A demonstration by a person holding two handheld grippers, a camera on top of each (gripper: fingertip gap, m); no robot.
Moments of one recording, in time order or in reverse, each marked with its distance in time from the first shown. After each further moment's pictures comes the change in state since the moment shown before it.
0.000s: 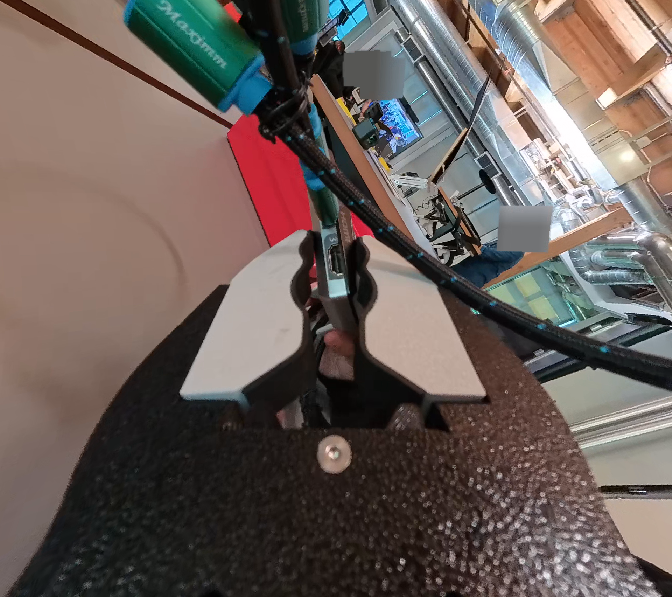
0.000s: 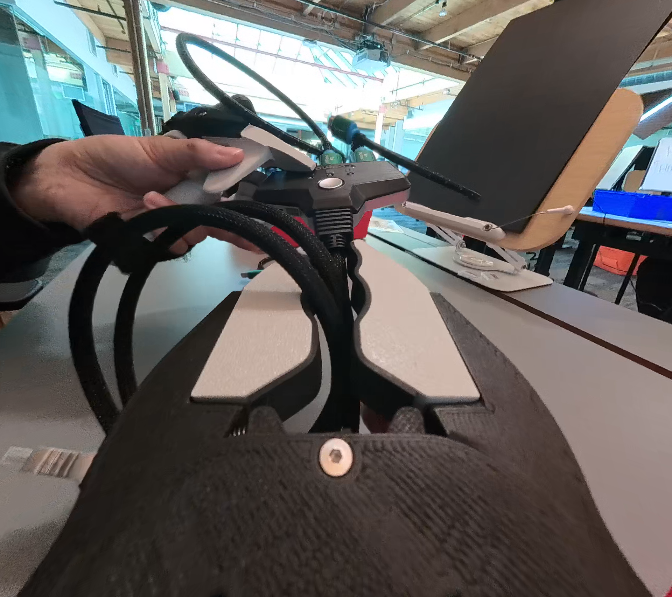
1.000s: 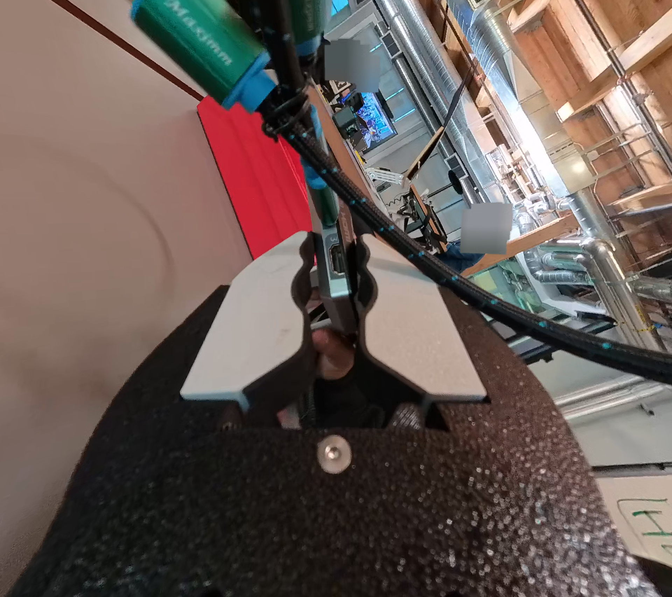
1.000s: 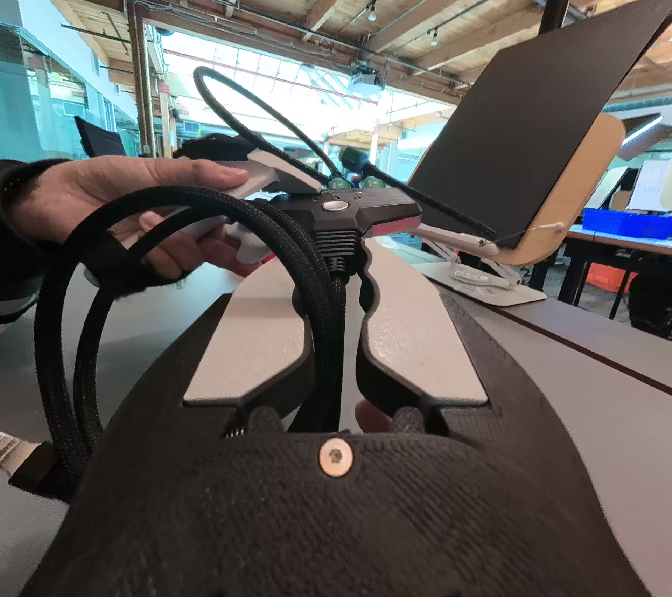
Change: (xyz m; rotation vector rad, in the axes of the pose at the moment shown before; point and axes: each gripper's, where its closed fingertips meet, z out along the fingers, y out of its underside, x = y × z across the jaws) left arm 0.005 0.014 0.012 -0.027 0.067 -0.092; right arm -0.001 -0.007 -0.001 0.053 0.009 -0.012
